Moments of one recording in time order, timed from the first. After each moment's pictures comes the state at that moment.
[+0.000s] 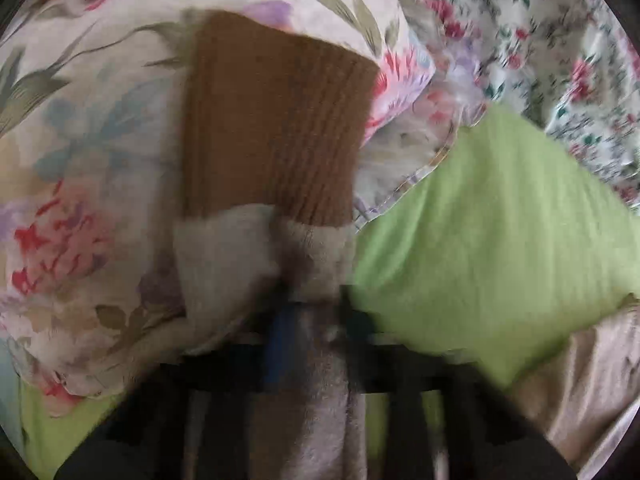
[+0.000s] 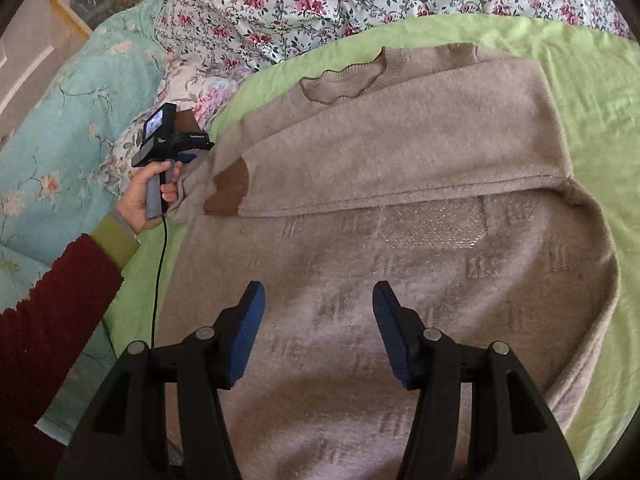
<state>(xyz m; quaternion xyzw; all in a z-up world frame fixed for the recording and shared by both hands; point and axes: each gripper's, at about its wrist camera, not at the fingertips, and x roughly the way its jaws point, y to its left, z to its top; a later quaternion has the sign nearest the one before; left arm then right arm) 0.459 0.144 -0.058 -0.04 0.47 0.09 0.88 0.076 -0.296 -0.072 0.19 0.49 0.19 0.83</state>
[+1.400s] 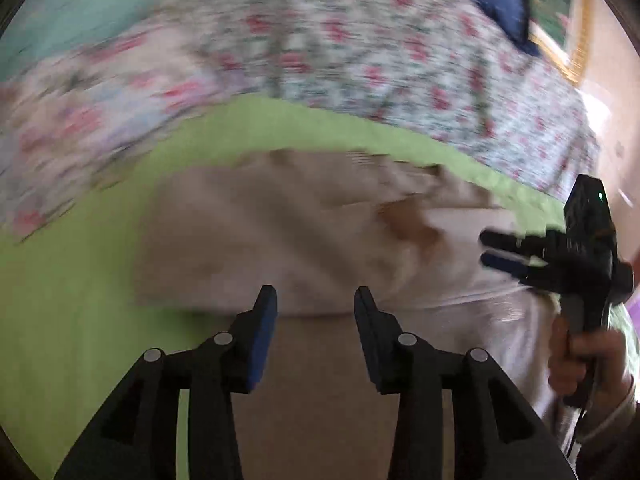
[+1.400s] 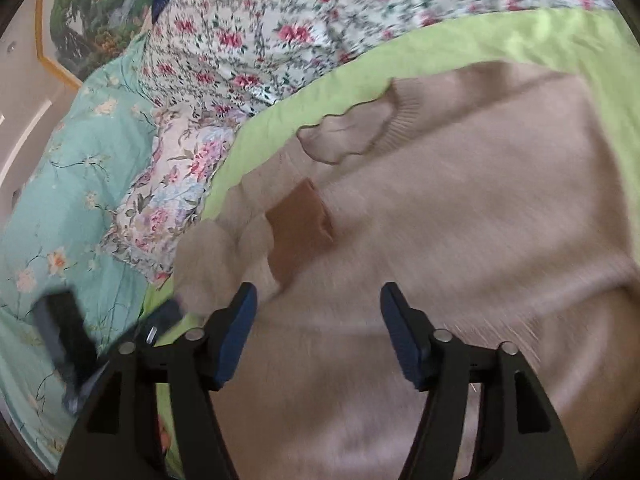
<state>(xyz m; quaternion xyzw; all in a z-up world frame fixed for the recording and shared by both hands) 0.165 0.013 -0.020 -0.06 0.39 -0.09 0.91 0.193 -0.271 -0.094 0.27 0.47 0.20 0.82</state>
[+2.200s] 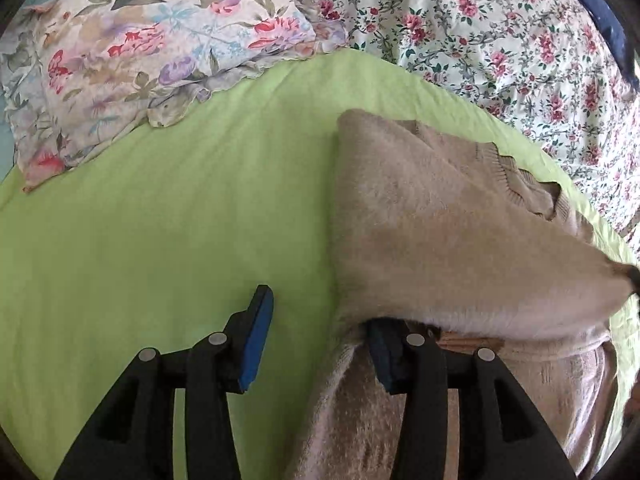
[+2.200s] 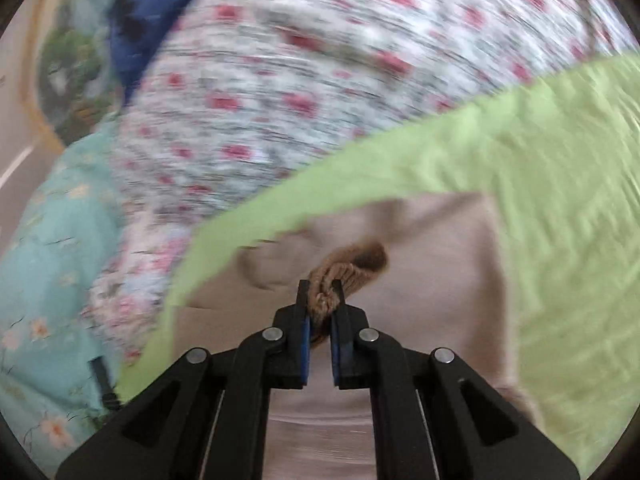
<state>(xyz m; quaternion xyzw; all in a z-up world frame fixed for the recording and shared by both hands) 0.244 0.046 -0.075 -0.09 0.44 0.01 0.89 0.186 -0.390 -0.070 0.29 0.39 0.07 0.87</state>
